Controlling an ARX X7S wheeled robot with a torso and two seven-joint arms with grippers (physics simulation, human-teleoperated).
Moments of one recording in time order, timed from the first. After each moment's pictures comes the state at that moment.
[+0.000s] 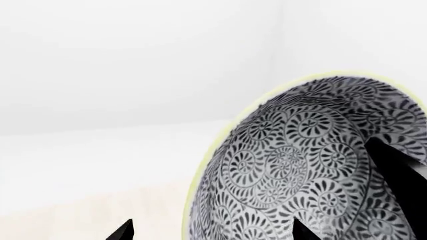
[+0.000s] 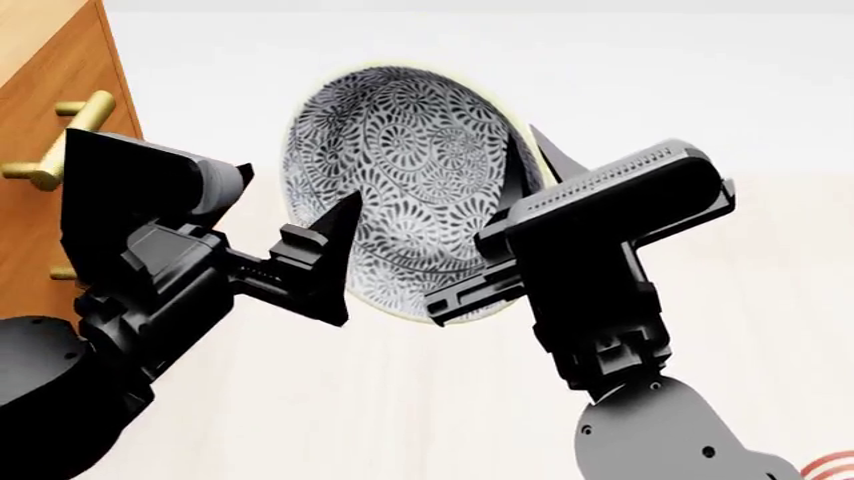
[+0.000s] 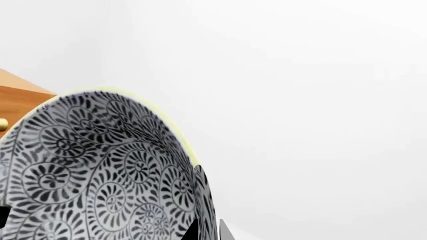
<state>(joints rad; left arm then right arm) -0.83 -0.29 0.39 0.17 -0.85 -0.76 -0.22 0.77 0.55 -0.60 -0.18 0.37 0.33 0.26</state>
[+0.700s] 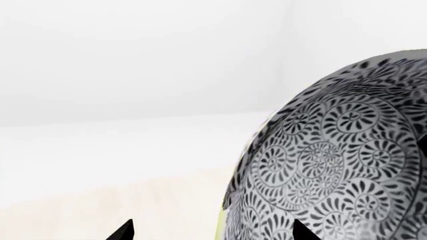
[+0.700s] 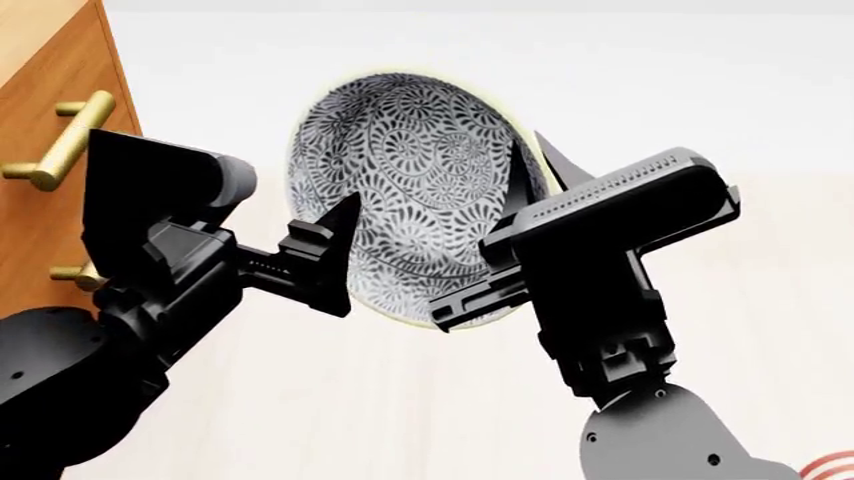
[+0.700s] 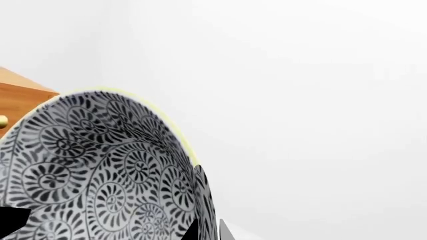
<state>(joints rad) -0.85 -0.27 0.42 0.04 -0.80 -0.70 -0.18 0.75 0.56 -0.60 -0.18 0.38 0.32 0.26</state>
